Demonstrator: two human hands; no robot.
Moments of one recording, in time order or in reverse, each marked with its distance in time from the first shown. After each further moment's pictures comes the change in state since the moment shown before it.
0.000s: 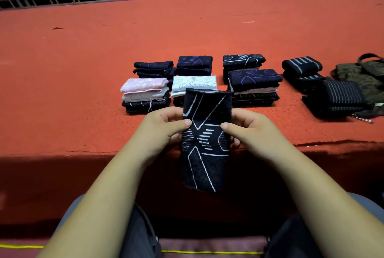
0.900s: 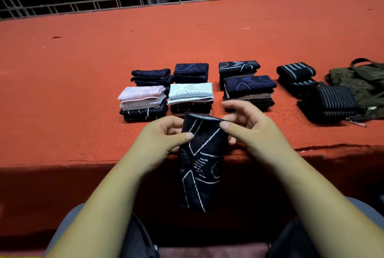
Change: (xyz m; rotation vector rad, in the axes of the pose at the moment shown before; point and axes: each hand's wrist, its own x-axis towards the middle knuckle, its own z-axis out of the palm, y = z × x) left_hand -0.002 -0.003 -0.001 0.148 -0.047 0.057; right_hand -0.010 -0.020 -0.001 0.193 0.086 -0.047
